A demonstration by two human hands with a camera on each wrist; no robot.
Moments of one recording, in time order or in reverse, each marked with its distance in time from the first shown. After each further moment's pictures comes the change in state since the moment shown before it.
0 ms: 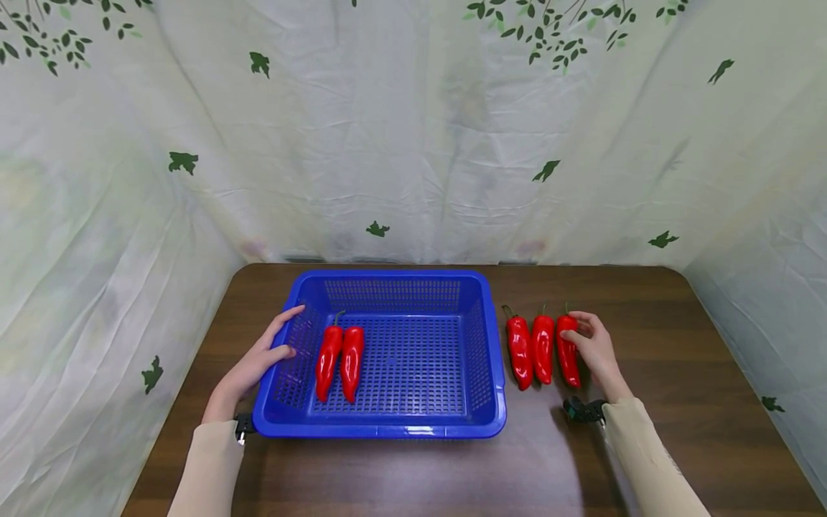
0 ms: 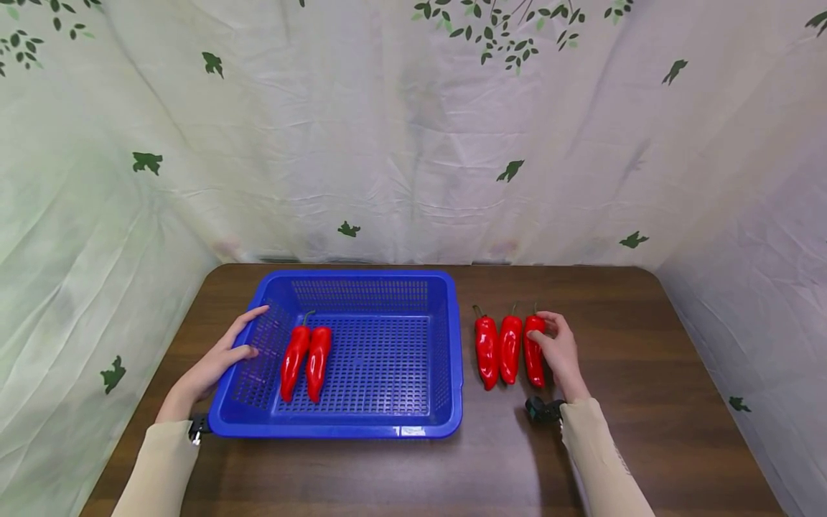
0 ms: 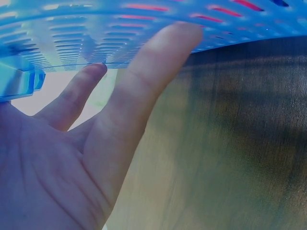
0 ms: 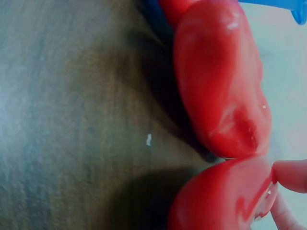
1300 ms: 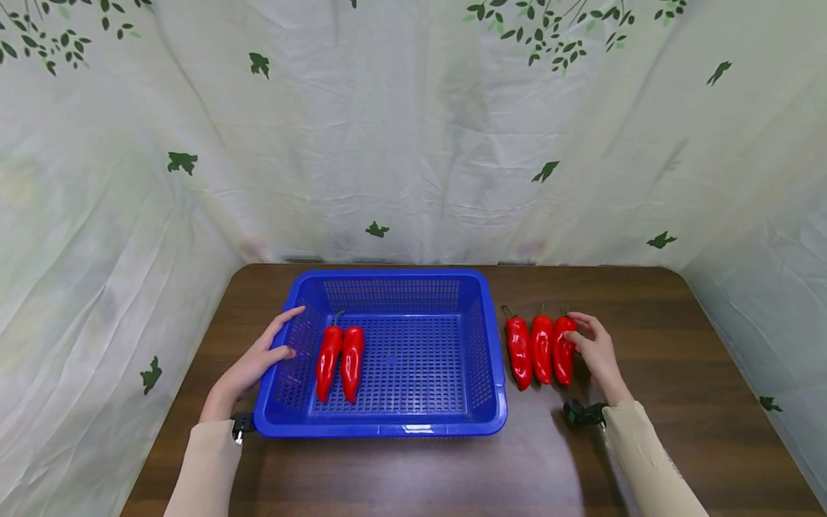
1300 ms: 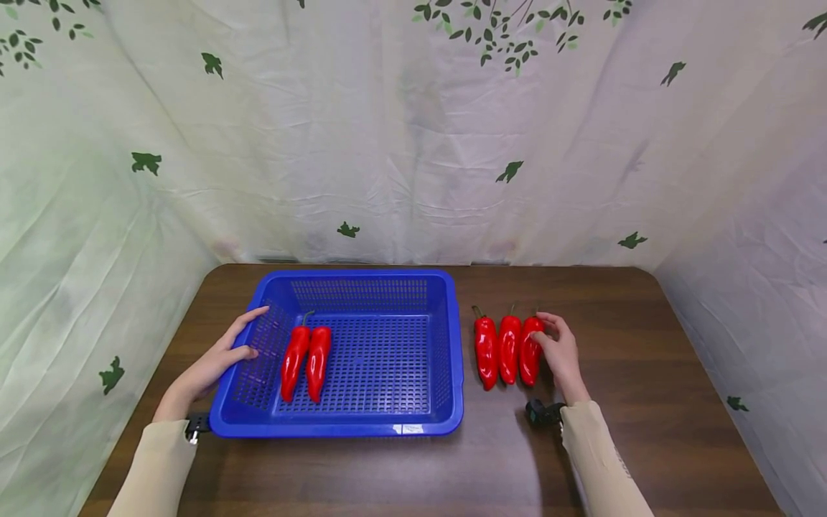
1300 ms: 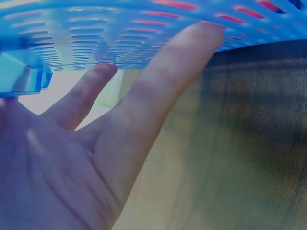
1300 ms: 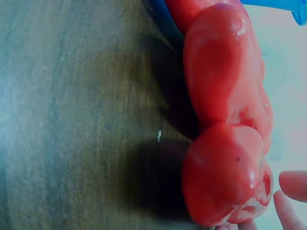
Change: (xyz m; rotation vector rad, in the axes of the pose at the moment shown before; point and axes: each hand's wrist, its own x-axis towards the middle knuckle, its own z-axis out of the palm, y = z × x) left_hand -0.001 0.002 -0.003 -0.020 -0.030 -0.001; right_hand -0.007 0.001 -0.003 0.030 0.004 0.000
